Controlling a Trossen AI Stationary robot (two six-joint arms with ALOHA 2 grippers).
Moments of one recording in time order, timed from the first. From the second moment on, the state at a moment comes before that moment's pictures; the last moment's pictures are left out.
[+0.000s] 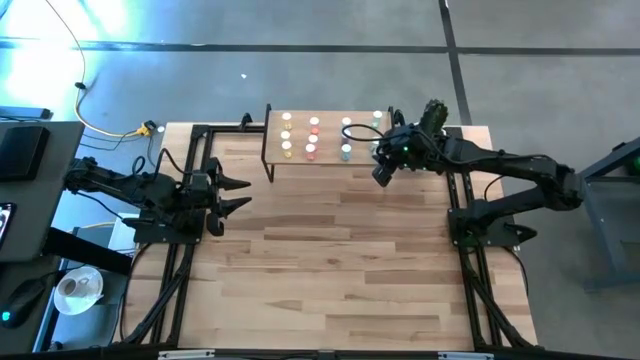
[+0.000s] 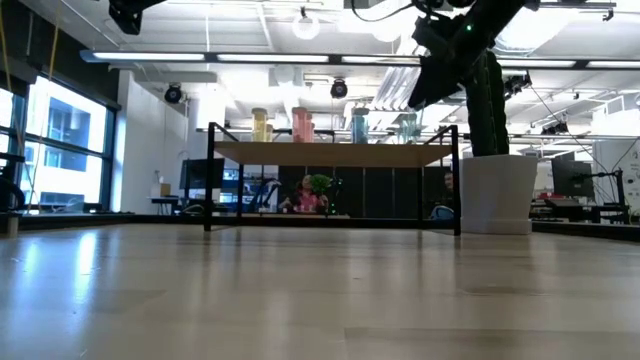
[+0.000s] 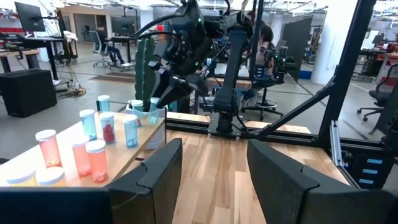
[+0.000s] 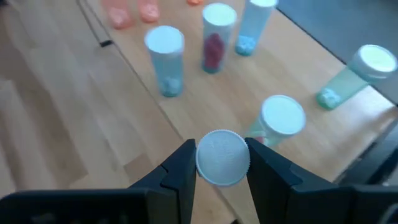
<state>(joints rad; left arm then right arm) -0.20 0.47 0.50 -0.04 -0.49 -0.05 -0.34 1.21 1.02 -0.56 0.24 0.15</state>
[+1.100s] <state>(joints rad) -0.20 0.47 0.50 -0.04 -0.49 -0.05 -0.37 1.21 1.01 -0.52 0.18 0.13</state>
